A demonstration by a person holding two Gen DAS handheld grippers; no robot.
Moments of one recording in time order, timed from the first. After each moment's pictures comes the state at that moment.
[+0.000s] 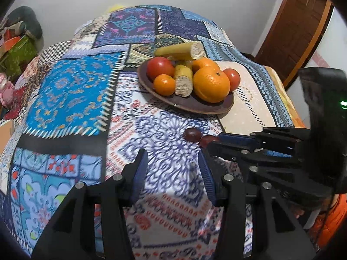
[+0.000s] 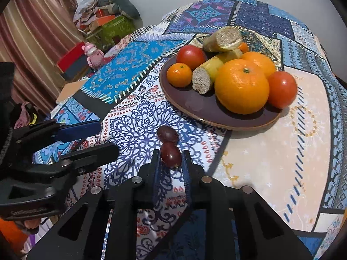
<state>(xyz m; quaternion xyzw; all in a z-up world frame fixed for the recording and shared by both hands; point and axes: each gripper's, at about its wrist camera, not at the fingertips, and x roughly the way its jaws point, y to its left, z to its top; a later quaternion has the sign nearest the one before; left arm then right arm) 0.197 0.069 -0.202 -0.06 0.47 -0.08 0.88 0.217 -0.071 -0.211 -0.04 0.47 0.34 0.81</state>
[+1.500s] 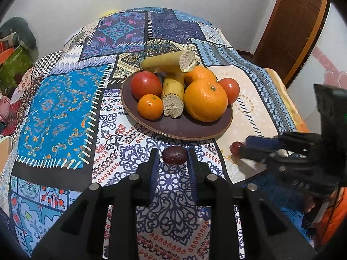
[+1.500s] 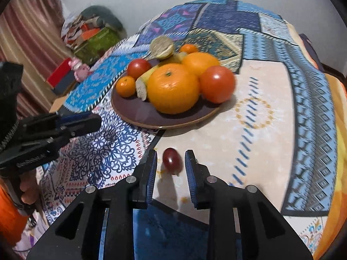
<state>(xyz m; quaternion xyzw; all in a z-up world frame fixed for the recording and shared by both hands) 0.234 0.050 -0.198 -0.04 0.46 -0.08 0.88 0.241 -0.124 -0.216 -0.02 0.48 0.31 0.82</state>
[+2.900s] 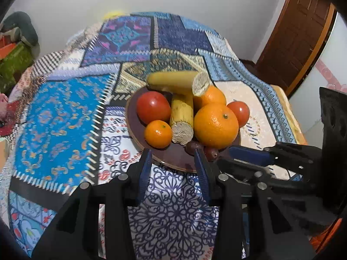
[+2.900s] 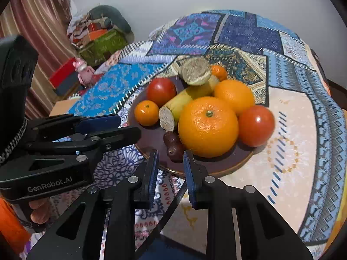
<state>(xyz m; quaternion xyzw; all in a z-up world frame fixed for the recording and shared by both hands) 0.263 0.062 -0.187 -0.06 0.44 -0.07 0.89 0.258 -0.085 -0.190 -0.02 0.44 0.32 0.84</state>
